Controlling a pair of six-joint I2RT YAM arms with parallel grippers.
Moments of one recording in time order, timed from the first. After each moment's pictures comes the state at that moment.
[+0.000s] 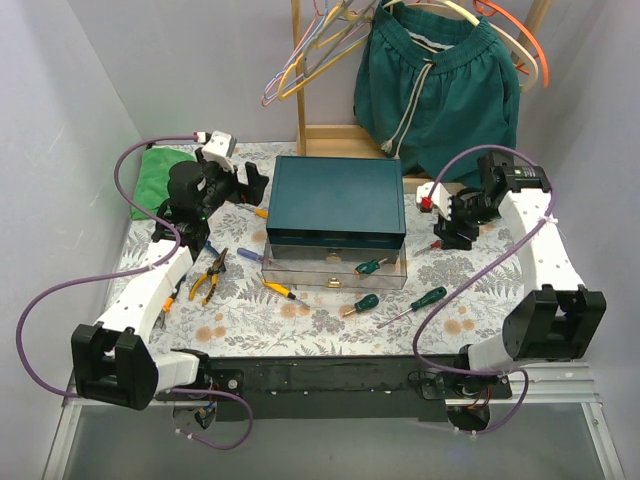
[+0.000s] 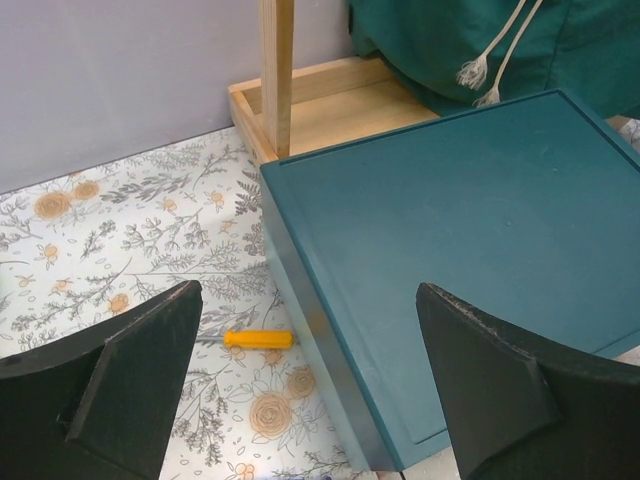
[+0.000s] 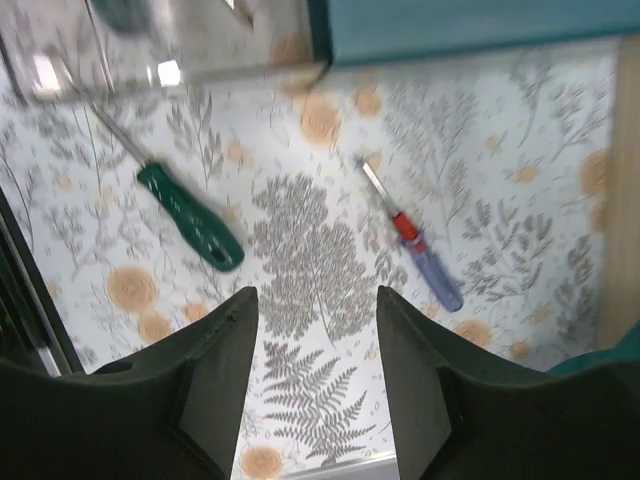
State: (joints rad) left arm -0.20 1.22 0.99 0.10 0.28 -0.04; right arm 0.08 1.45 1.48 -1.32 -0.58 -1.29
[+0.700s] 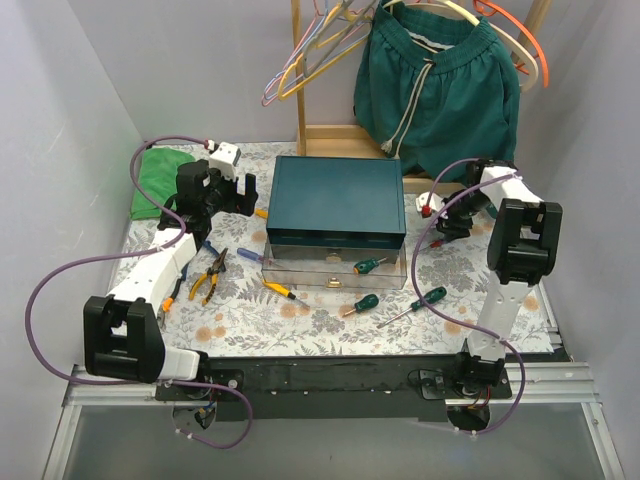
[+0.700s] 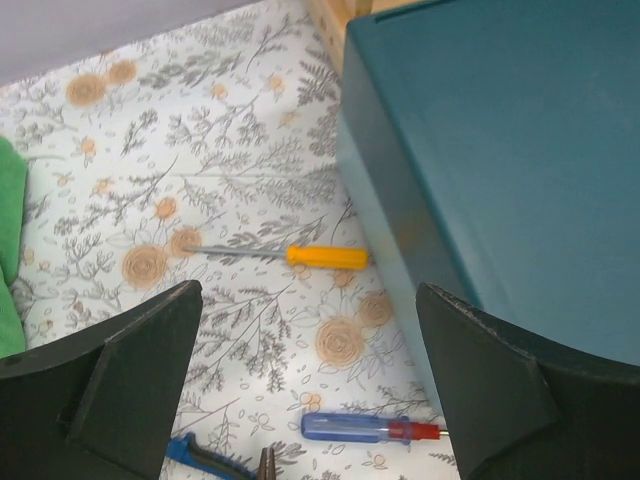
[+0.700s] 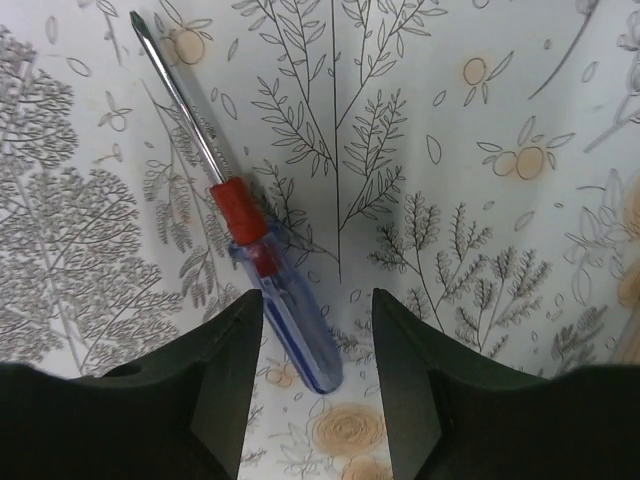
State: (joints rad) left arm -0.15 1.35 0.99 0.00 0.22 0.09; right arm -0.09 2.02 1.56 -1.11 -0.45 -1.76
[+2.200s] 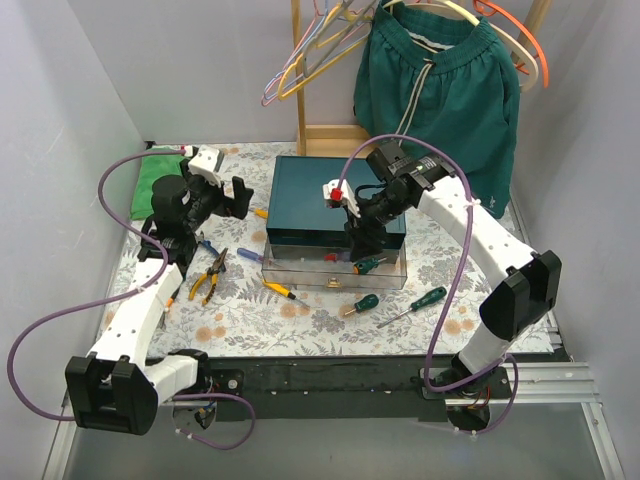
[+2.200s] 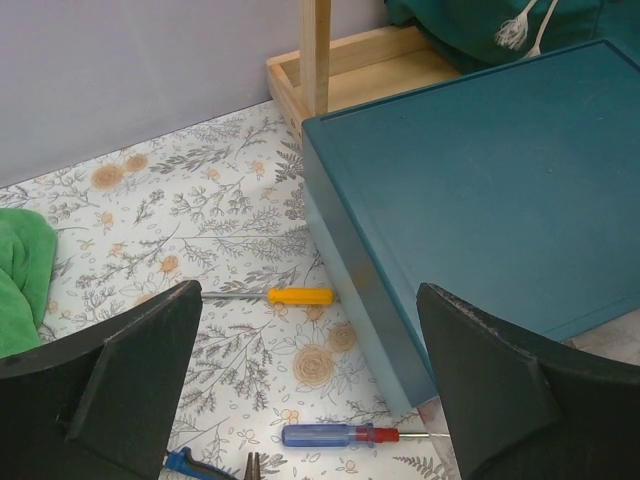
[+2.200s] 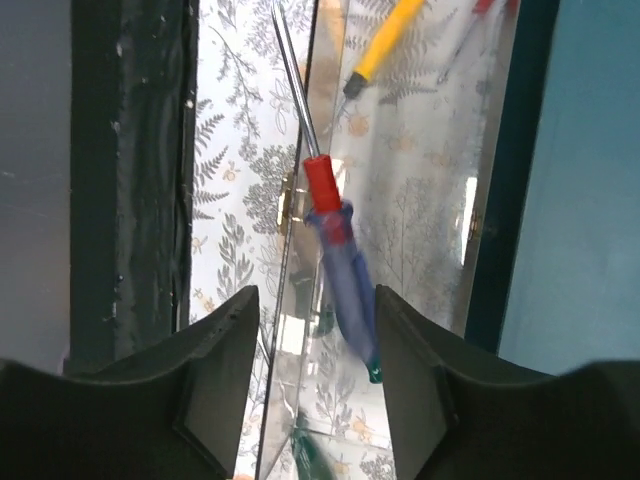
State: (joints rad) left arm -0.12 1.11 0.91 0.03 0.30 0.05; right arm 0.60 1.65 1.69 -1.26 -0.78 -0.88
